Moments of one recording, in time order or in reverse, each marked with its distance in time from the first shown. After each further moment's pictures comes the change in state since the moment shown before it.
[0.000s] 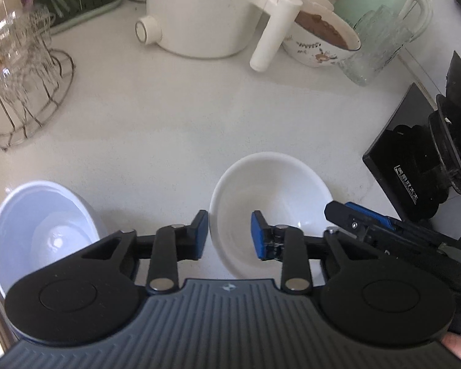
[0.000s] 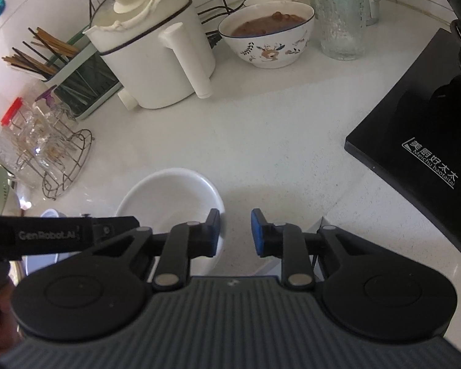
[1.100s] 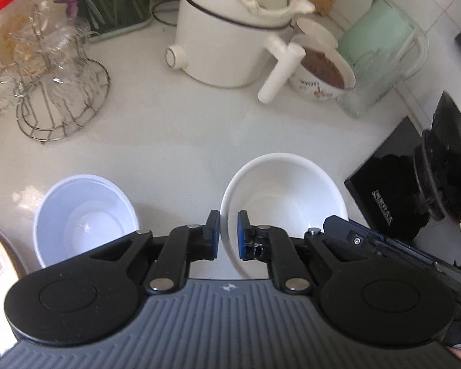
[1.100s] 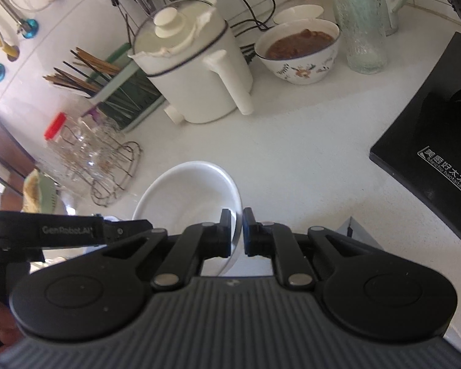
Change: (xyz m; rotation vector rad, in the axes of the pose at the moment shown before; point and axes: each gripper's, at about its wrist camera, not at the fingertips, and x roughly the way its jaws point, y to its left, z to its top) left arm -0.077 0.011 0.000 -0.103 -0.065 0.002; right arm -0.046 0.014 0.011 0.026 -0.008 0.149
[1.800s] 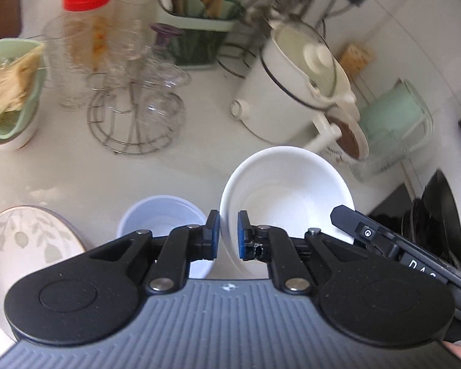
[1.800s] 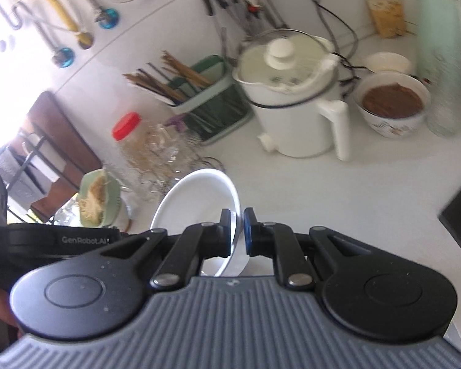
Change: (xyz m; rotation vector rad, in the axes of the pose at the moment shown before) left arm -0.097 0.090 0.006 -0.212 -0.129 -0.024; right arm -0.017 0.104 0.033 -0.179 -0.033 0.150
